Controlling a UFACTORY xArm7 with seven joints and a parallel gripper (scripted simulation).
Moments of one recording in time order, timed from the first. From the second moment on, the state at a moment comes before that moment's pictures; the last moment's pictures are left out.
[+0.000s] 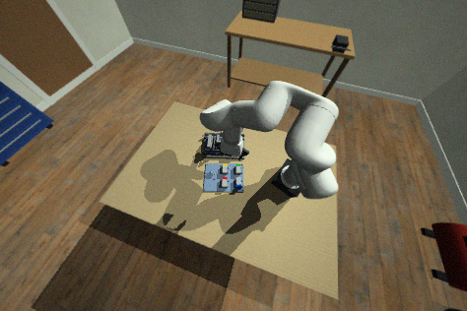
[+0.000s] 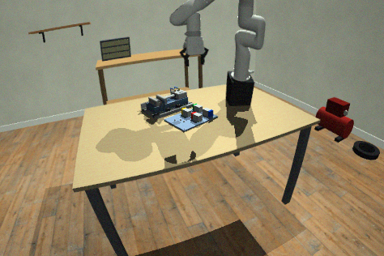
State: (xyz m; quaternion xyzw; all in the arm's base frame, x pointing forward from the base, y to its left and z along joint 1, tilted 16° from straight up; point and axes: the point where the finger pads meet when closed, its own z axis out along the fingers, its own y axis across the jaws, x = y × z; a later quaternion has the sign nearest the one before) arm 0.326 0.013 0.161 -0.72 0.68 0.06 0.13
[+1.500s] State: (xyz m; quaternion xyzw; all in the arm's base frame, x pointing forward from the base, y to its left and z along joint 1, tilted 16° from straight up) arm 0.326 0.014 0.161 -0.48 0.86 0.09 0.10
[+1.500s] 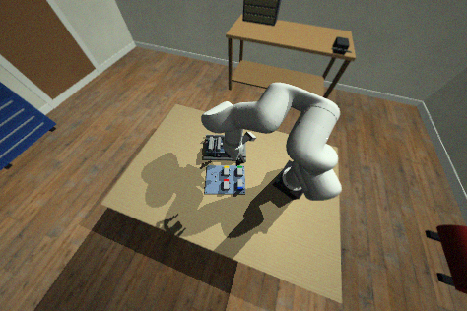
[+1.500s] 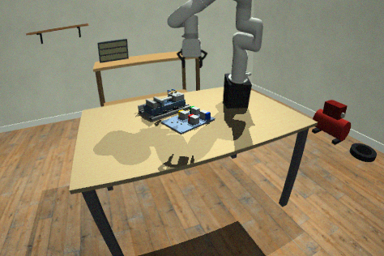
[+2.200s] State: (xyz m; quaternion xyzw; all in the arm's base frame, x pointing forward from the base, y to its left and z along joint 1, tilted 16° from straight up) arm 0.326 0.014 0.161 -0.37 0.92 0.11 0.09
